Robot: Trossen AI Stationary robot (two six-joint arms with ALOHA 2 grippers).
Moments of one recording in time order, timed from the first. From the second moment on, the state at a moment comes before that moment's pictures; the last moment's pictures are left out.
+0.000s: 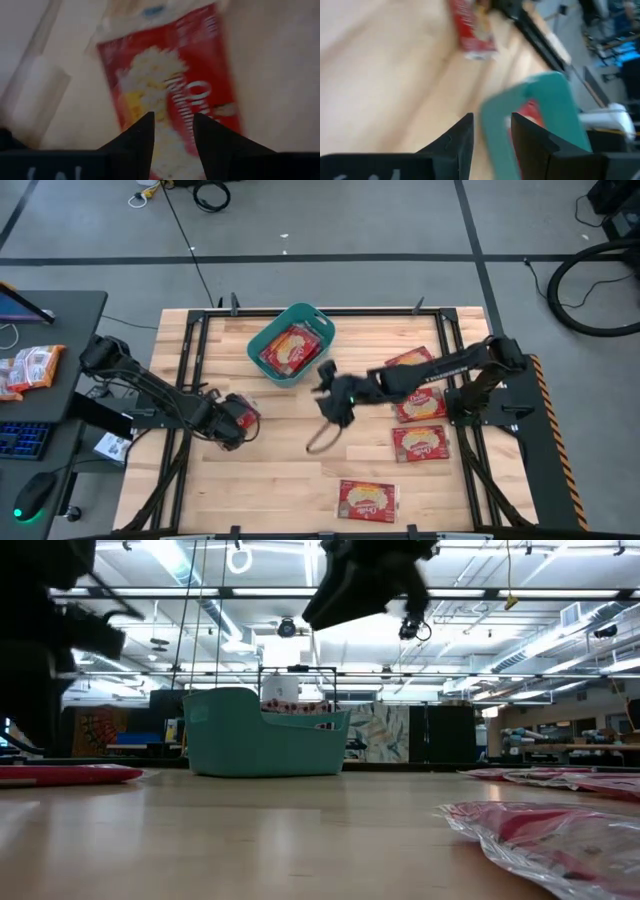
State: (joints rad) left arm -0.50 1.26 0.64 -0.92 -0.31 -1.03; right arm 0.16 1.68 1.27 -0.28 0.32 -0.66
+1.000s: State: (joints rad) left arm -0.34 1.53 0.70 -0.08 -0.27 -0.59; right arm 0.38 1.68 1.03 -0.10 0.35 -0.48
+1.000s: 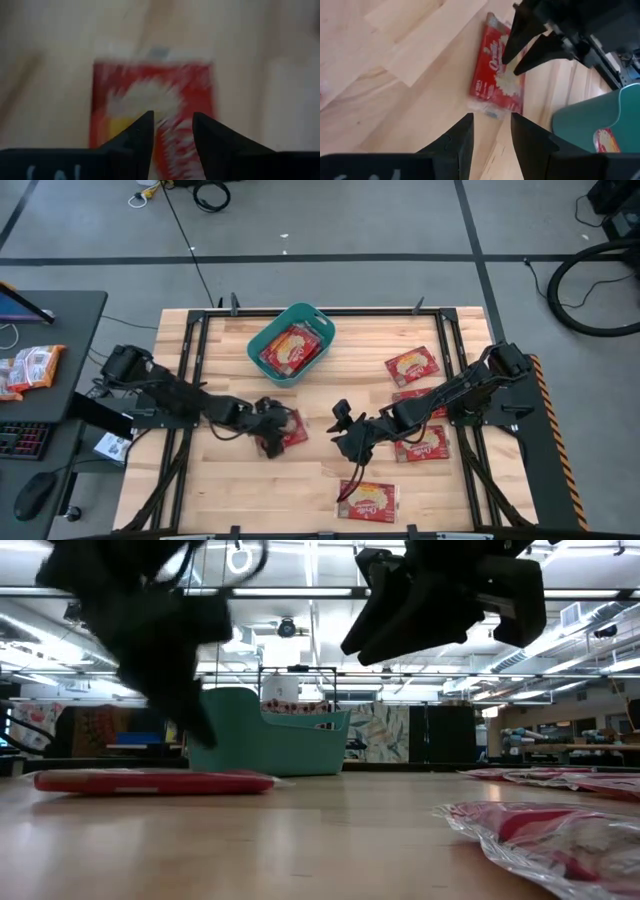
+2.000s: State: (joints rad) left arm -0.40 1.55 0.72 -0.51 -0.17 -0.76; right arm 0.37 1.99 1.23 0.05 0.32 -0.45
